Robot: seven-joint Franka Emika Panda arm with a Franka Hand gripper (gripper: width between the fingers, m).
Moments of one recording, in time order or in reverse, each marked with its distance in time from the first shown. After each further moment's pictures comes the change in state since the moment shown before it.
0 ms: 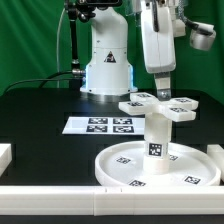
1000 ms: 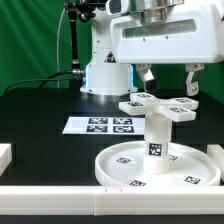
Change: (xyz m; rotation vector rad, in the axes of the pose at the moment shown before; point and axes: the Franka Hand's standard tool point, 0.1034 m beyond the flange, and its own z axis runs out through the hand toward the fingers) arm -0.005 -0.003 -0.003 -0.037 -0.023 -0.971
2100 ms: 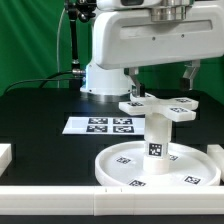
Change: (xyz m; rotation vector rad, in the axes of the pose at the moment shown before) arm 0.006 0.007 -0.001 -0.110 -0.002 -1.167
